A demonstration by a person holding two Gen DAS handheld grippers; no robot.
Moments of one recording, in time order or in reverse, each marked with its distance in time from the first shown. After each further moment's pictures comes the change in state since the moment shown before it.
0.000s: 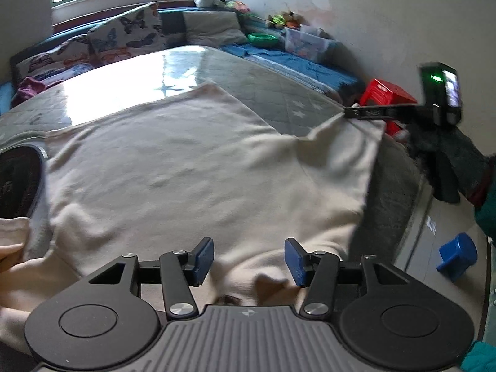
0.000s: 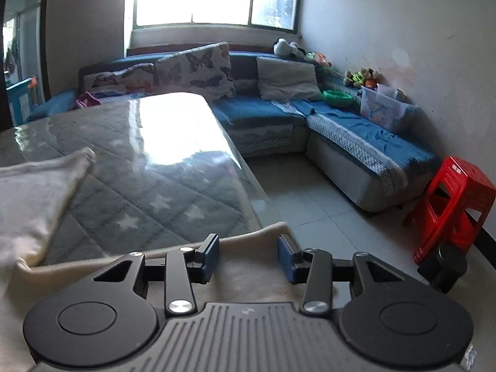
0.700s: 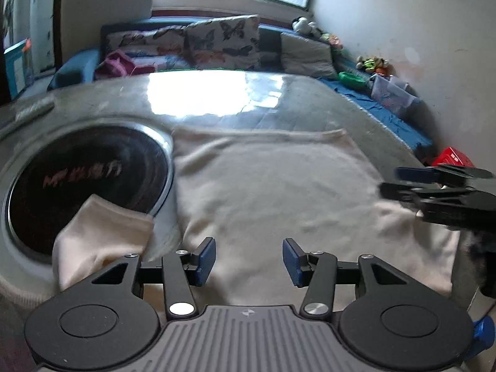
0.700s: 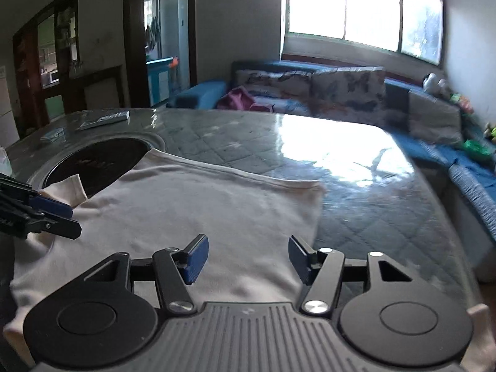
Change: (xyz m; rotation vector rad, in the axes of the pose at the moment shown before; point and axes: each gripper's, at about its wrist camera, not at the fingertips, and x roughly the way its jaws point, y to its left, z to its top) left arm -0.020 0.103 0.018 -0.255 -0.090 0.190; right arm -0.015 0.153 0.034 -0.273 0.000 0.487
